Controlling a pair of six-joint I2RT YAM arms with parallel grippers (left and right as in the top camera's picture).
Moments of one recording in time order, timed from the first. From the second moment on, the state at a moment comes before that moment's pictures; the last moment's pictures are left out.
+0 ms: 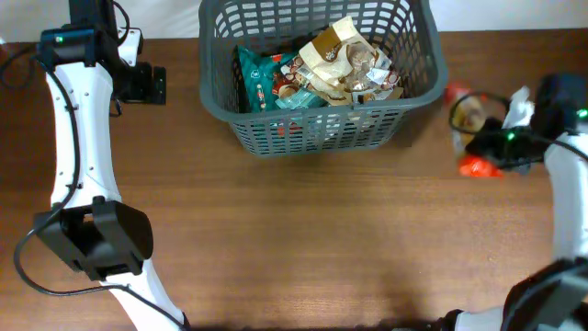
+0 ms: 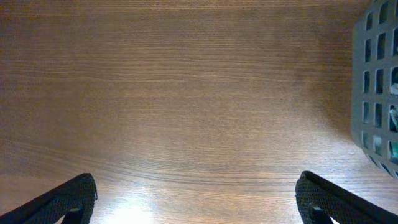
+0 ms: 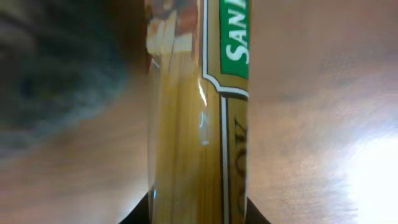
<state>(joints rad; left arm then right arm) 0.14 2.06 2.21 -1.35 -0.08 0.16 -0.33 1.60 1.51 -1.12 -0.31 0.13</state>
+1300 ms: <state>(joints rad) 0.14 2.06 2.21 -1.35 -0.08 0.16 0.16 1.80 2.04 -0.86 -0.33 -0.62</state>
